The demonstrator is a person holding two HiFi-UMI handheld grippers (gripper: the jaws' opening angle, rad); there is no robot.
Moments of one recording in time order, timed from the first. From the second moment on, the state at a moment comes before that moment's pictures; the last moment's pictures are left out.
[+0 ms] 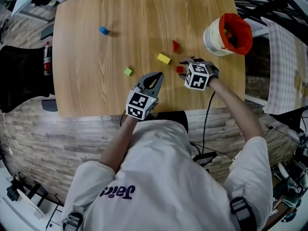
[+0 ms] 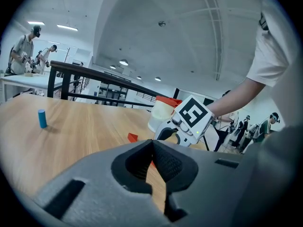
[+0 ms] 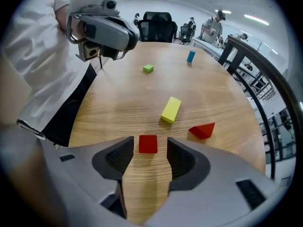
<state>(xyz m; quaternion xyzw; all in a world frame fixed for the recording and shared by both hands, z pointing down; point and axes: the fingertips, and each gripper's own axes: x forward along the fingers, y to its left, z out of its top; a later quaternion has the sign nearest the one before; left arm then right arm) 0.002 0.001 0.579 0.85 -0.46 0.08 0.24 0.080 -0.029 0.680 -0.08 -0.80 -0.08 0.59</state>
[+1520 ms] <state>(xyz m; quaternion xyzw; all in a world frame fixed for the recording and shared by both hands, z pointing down) 0.055 -0.099 0.427 0.90 -0.40 -0.01 0.16 0.171 -0.103 0.397 0.31 -0.91 0.27 0.02</state>
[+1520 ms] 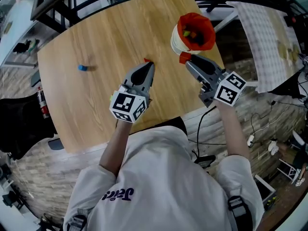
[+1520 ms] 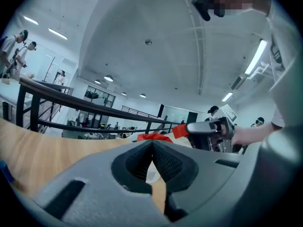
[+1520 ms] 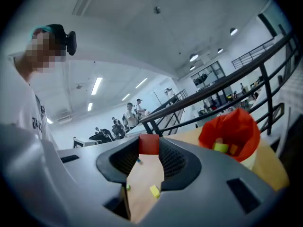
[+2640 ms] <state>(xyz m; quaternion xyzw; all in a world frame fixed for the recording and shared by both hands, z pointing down) 0.141 -0.167 0.422 0.92 -0.35 0.00 0.16 0.250 -0.247 0.530 0.08 -0.77 -0.07 0.62</state>
